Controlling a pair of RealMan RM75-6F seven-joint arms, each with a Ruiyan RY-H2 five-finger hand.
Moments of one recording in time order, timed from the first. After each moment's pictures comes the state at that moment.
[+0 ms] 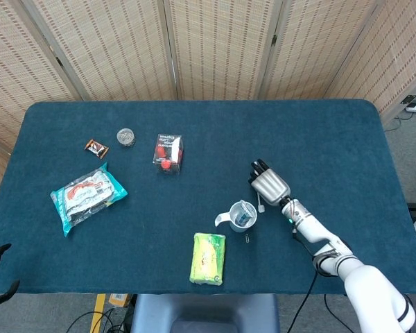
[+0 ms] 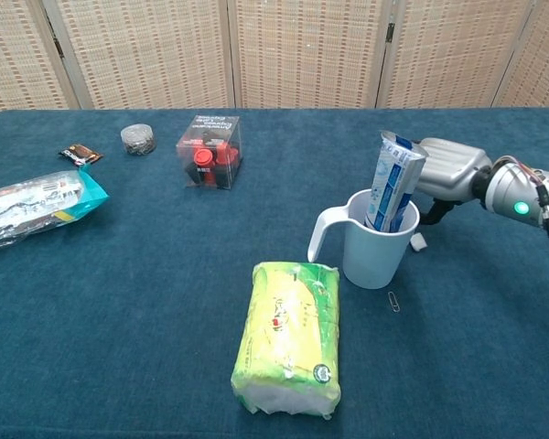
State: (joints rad) left arm 0.08 -1.11 0.02 -1.63 1.45 1.54 0.12; right arm 0.83 -1.84 -0.05 -0.50 -1.60 0.92 0.06
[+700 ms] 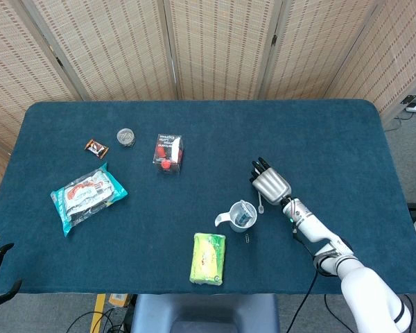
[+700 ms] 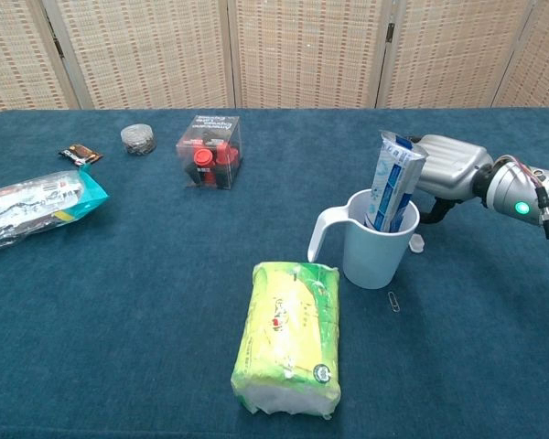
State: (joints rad) left arm 0.08 -1.11 0.02 -1.65 1.45 1.54 0.14; right arm 0.83 -1.88 -0.05 -0.41 -1.62 0.95 0.06
